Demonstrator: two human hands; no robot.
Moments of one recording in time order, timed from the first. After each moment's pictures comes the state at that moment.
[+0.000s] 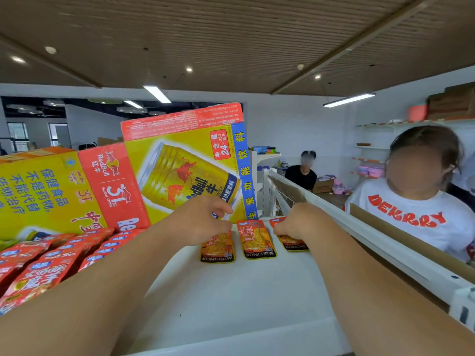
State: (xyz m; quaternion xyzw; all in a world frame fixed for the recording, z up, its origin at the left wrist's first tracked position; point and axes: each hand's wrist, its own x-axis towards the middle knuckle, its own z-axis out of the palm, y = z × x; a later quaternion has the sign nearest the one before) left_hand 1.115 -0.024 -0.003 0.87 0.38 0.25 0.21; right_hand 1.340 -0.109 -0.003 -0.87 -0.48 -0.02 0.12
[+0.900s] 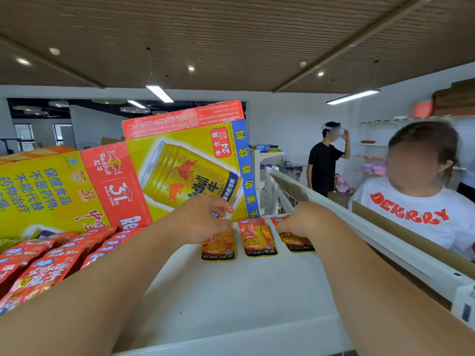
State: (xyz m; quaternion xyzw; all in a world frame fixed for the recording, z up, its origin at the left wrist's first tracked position) left_hand 1.114 -0.026 -0.002 0.87 0.38 0.24 0.21; right_hand 1.345 -0.113 -0.002 -0.87 -0.48 0.00 0.11
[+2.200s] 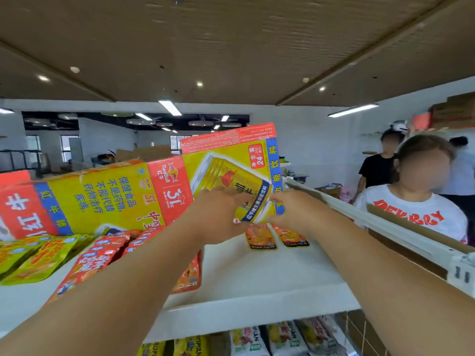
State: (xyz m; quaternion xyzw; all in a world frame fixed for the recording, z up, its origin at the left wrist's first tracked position) left_hand 1.032 -0.066 0.025 0.91 0.30 0.18 -0.20; right_hand 1.224 -0.163 0.033 -0.74 -0.64 -0.09 0.18
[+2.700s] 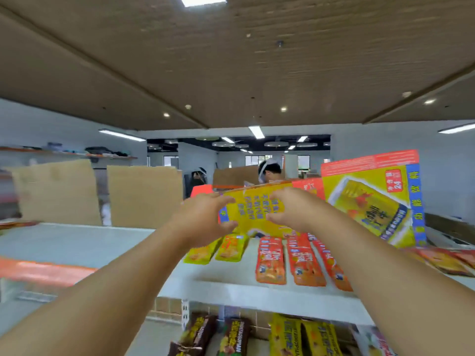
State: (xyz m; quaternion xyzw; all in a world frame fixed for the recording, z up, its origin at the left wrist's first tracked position) left_hand 0.679 -0.097 0.056 0.82 0.48 0.27 -0.16; right_hand 0.918 -0.138 0.088 -0.62 -0.75 -0.10 0.21
